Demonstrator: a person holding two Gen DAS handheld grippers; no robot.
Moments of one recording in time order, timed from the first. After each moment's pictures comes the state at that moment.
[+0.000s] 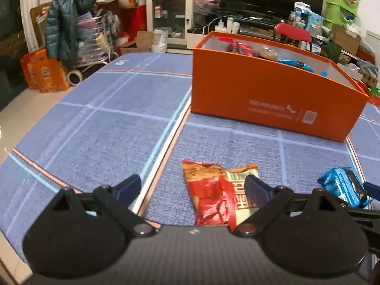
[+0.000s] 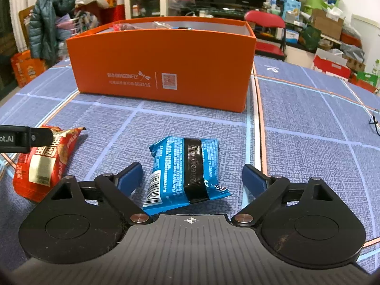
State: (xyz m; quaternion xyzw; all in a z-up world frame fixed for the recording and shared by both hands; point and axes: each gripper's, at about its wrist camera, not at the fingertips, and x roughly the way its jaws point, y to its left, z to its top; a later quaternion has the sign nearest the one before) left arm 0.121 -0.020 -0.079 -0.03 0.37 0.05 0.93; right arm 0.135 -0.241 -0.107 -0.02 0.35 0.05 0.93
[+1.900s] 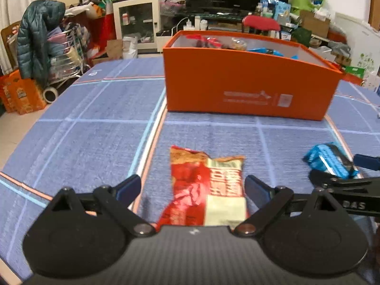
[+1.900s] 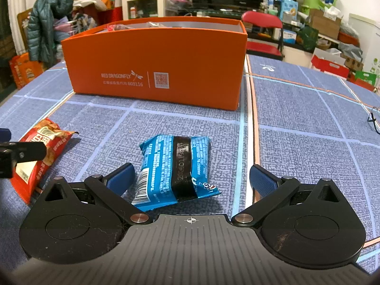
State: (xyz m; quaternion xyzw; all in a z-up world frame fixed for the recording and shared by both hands) left arm 0.118 -0.020 -0.080 0.01 0.37 -0.02 0.93; right arm 0.133 -0.249 -0.112 -0.02 0.35 0.04 0.94
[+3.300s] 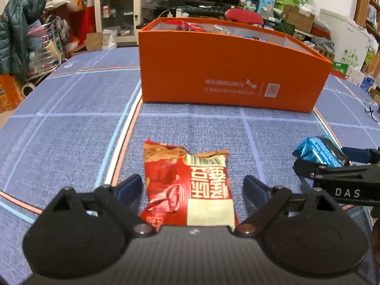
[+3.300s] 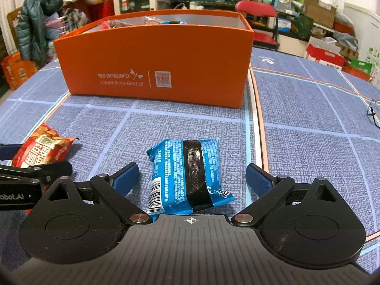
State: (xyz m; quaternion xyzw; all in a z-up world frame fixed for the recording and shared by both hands) left arm 0.135 -0.022 -0.098 0.00 0.38 -0.08 0.92; right arm 0.144 -0.236 -0.106 -0.01 0.38 0.03 0.93
